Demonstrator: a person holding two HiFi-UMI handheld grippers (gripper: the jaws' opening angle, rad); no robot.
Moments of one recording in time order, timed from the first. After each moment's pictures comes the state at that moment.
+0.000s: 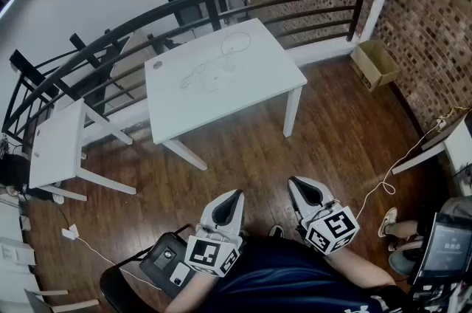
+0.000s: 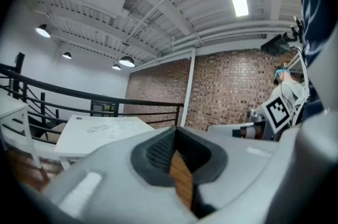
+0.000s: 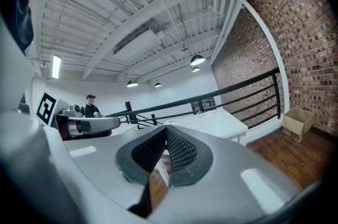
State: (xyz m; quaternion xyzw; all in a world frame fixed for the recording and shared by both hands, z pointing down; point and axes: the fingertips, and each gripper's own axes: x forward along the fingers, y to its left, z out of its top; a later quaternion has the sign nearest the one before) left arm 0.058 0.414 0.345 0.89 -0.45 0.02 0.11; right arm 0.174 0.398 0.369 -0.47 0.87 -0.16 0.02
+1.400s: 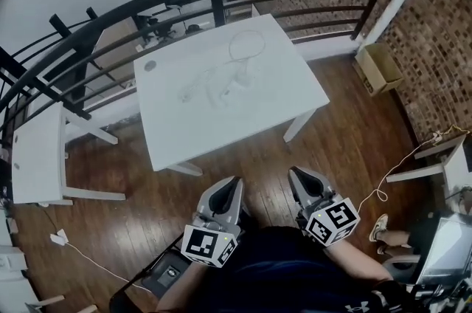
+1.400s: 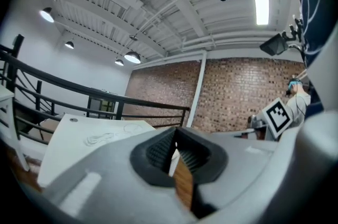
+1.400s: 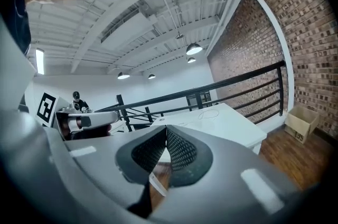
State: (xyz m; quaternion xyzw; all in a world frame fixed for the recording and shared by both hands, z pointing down) left arm -0.023 0.210 0.360 0.88 -0.44 -0.01 0.15; right arm 0.100 0.204 0.394 -0.49 0.85 -0.19 -0.03
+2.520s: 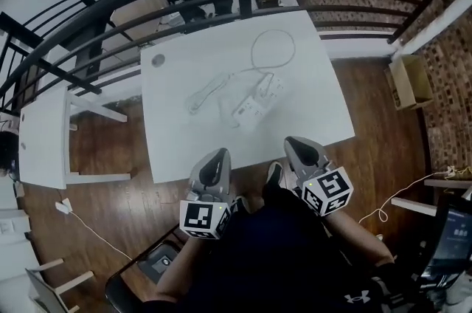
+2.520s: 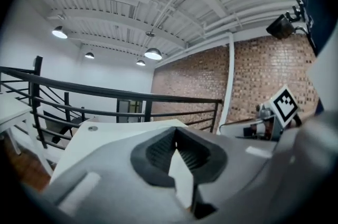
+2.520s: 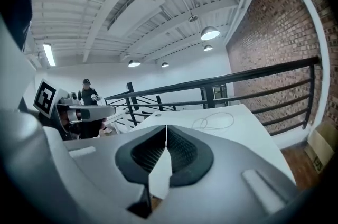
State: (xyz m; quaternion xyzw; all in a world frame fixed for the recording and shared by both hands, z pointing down) left arm -0.064 0.014 0.424 0.81 -0.58 0.05 0.12; right arm 0.083 -0.018 0.455 -0.40 0.89 -0.18 -0.10
